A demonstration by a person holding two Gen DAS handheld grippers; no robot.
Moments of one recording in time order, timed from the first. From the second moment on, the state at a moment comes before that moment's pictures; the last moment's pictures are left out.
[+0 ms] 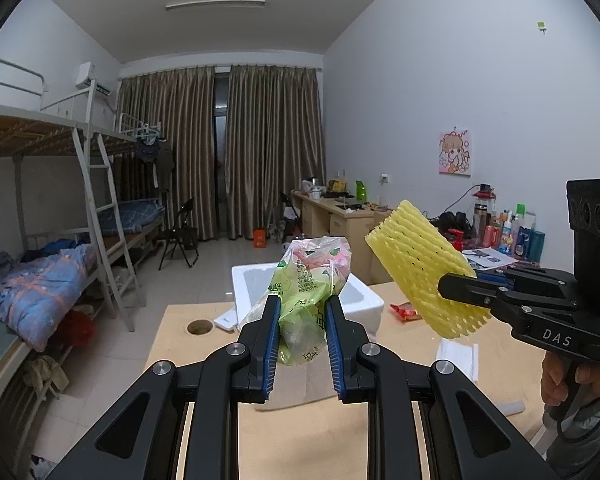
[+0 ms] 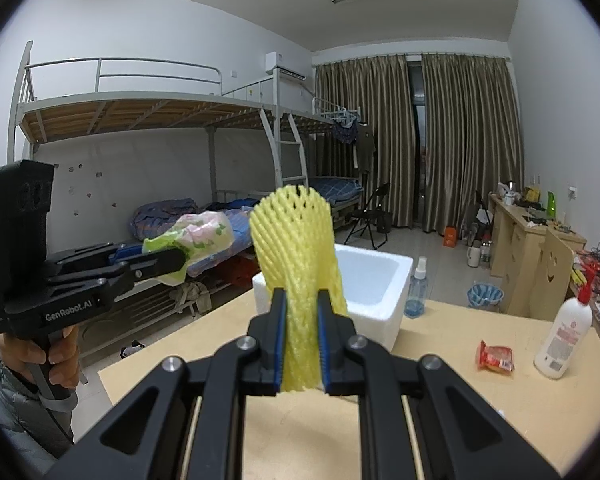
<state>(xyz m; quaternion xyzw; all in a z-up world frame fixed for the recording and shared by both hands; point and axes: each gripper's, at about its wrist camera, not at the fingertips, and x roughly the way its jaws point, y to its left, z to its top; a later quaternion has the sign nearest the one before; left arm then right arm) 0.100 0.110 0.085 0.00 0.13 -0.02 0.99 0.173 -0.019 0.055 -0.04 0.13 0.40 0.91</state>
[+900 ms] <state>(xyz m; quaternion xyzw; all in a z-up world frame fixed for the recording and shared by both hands) 0.213 0.139 0.113 -0.01 0.15 -0.01 0.99 0.252 0.016 0.078 -0.04 0.16 0.40 0.90</state>
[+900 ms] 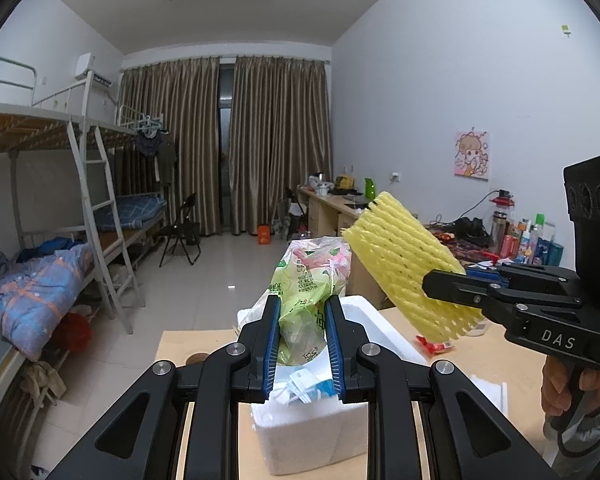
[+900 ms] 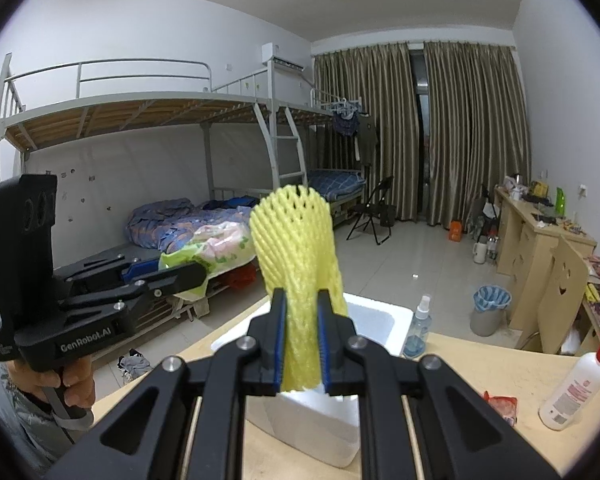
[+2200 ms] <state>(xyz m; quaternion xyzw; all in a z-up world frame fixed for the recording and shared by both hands) 0.298 0.155 0.081 -0.02 0.20 -0.05 0.98 0.292 0.014 0.081 -0.01 0.20 0.38 0.90</state>
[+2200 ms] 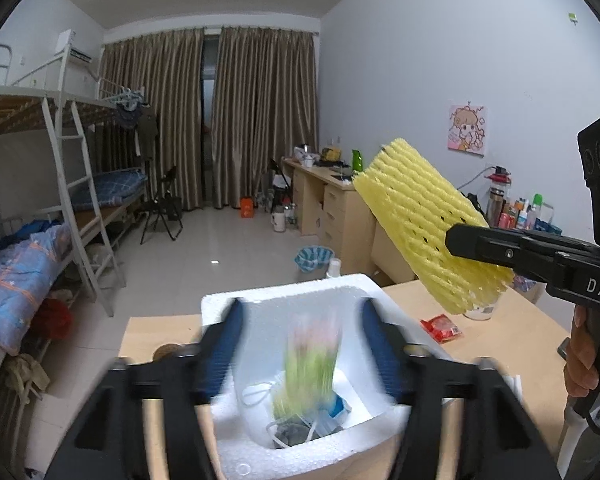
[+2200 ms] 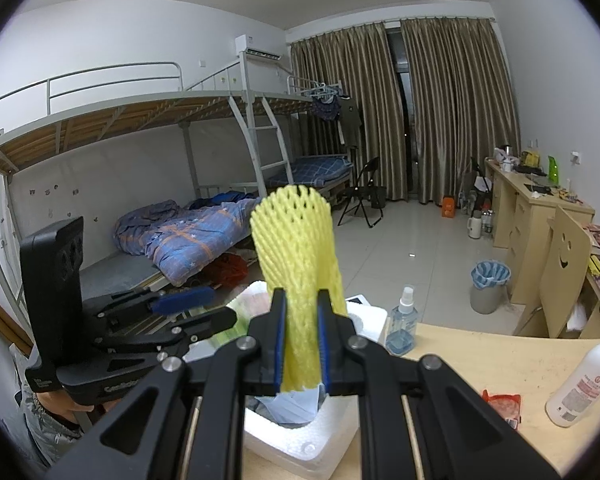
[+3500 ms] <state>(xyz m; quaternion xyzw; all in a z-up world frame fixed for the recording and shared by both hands) 0.242 0.191 0.066 -0.03 0.15 0.01 0.99 0.321 0.038 0.054 -0.02 0.23 0.41 0.88</state>
